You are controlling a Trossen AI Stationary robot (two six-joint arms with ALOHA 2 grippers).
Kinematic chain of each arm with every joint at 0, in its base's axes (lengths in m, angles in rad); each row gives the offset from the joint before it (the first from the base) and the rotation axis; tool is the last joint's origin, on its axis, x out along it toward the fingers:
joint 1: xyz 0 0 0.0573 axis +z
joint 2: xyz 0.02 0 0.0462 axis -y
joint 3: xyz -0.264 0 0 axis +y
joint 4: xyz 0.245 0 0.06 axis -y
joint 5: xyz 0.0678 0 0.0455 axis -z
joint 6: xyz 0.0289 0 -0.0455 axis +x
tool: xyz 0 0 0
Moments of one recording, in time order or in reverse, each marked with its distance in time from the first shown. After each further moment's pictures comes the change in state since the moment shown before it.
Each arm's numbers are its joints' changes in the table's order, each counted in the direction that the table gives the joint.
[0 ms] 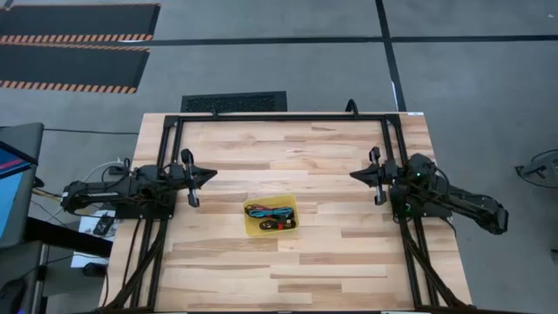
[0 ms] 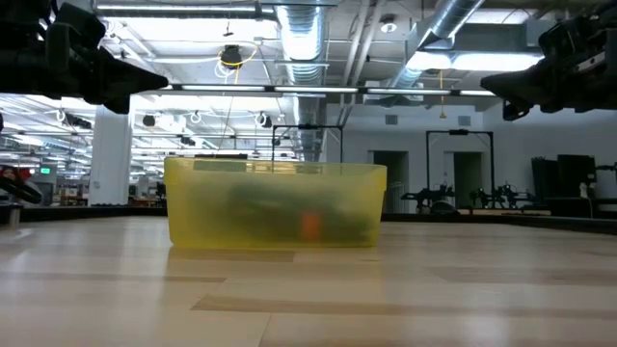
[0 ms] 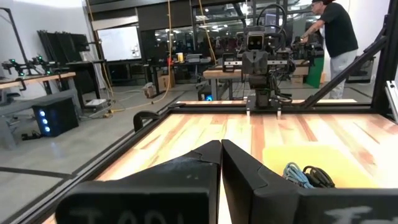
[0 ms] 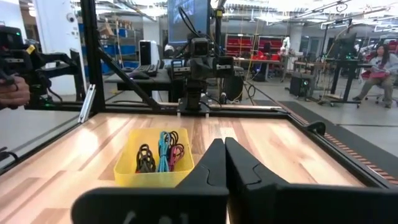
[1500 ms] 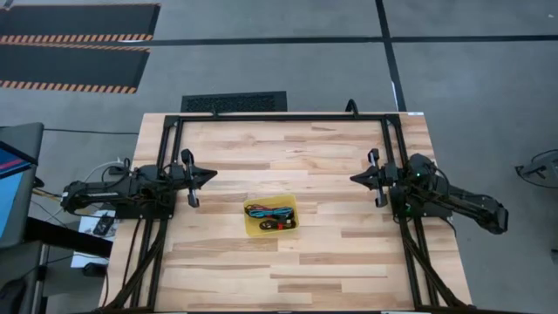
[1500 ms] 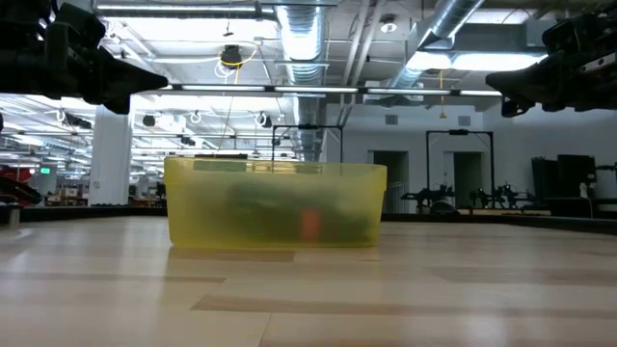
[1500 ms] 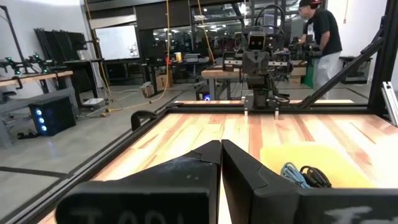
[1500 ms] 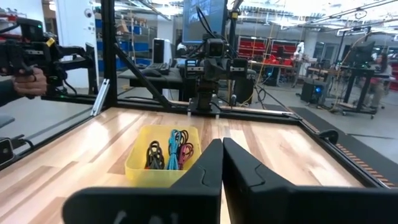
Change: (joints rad) left arm 0.000 0.000 0.000 -0.002 0.008 -0.009; right arm 0.007 0.000 0.000 -0.016 -0.051 -0.046
